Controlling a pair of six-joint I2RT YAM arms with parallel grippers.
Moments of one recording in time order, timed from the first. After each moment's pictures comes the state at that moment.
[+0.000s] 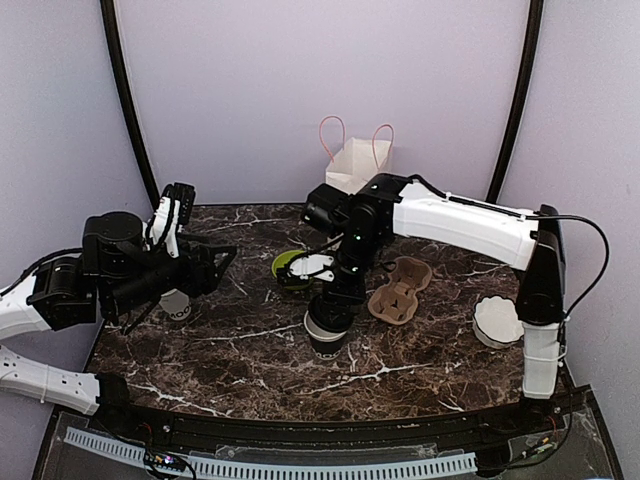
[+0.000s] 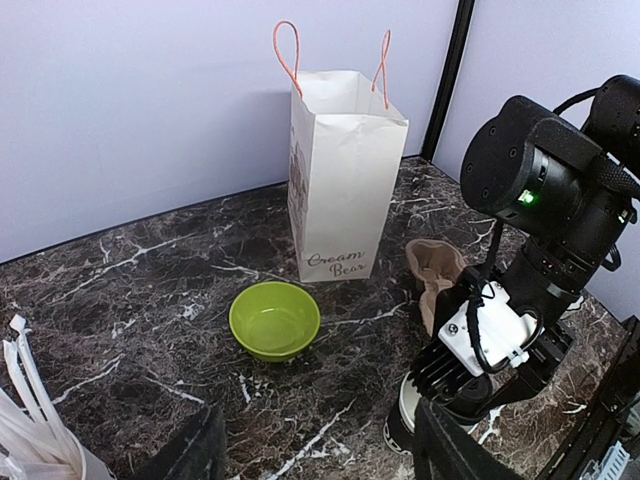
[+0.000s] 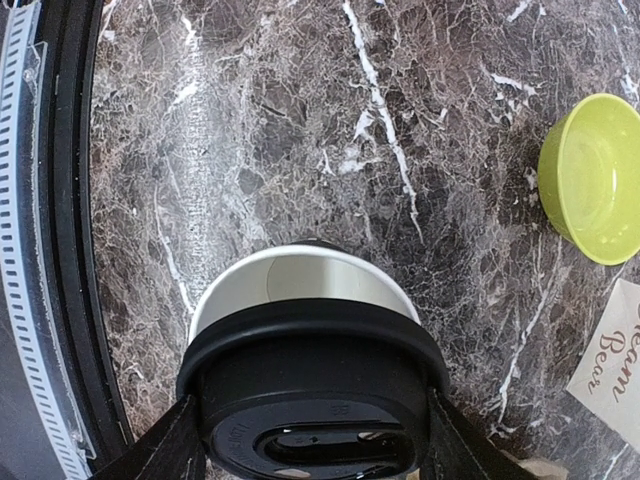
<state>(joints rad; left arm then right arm) -1.12 0.86 0.90 -0.38 -0.54 -0.32 1.02 2.02 1.94 -1.24 -0.18 -0.55</state>
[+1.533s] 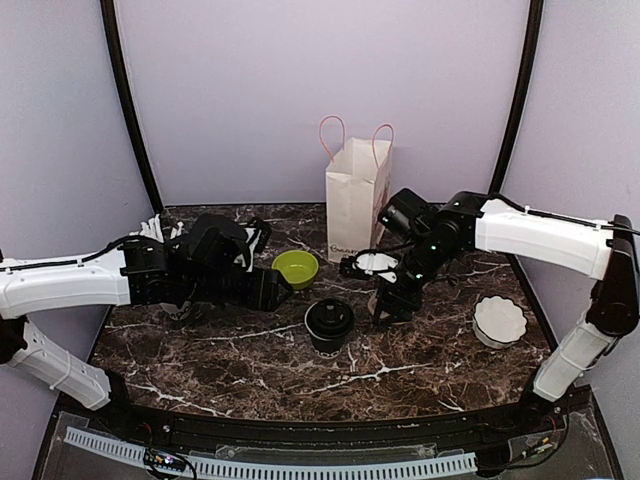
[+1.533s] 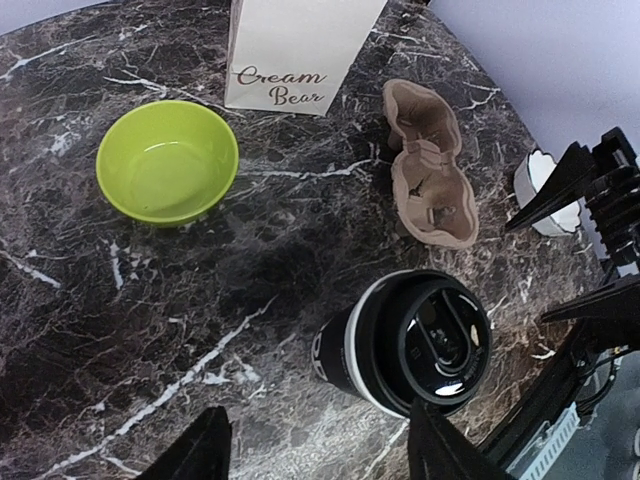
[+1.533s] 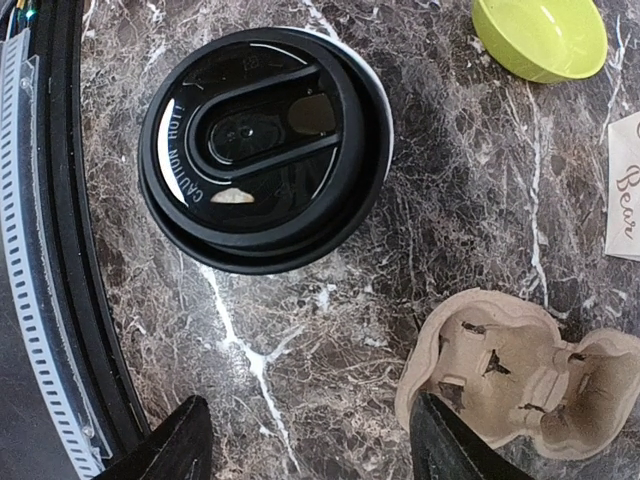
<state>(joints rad) -1.00 1.30 1.01 -0.44 -0.17 -0.60 0.85 1.59 1.36 -0.99 -0.26 -0.46</state>
